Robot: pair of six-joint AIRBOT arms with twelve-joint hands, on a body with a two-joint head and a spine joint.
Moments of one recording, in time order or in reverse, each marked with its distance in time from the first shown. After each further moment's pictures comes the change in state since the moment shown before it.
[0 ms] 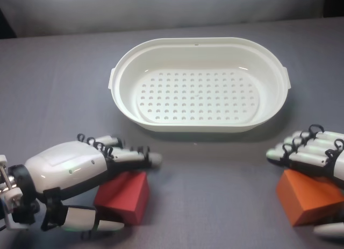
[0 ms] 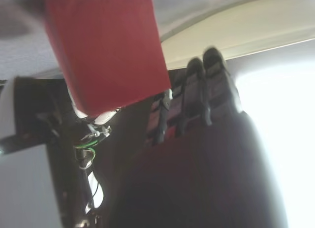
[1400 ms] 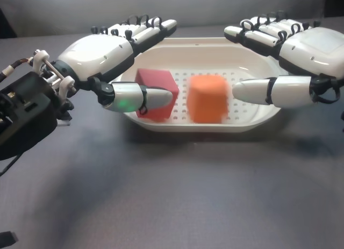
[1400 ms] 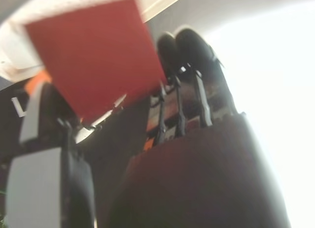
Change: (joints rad) left arm -0.388 -0.180 0.268 -0.212 0.198 0.233; right arm 0.418 -0.219 0.307 0.156 -0.132 -0.114
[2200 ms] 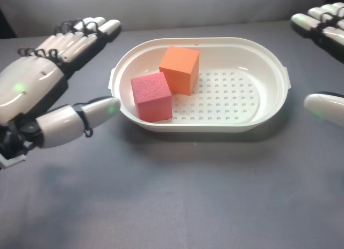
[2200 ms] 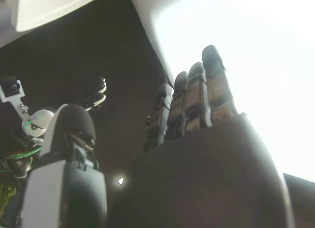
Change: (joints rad) left arm 0.339 0.219 -0.264 -0.173 -0.569 0.014; right arm -0.353 0.294 -0.365 0.091 0.598 -0.035
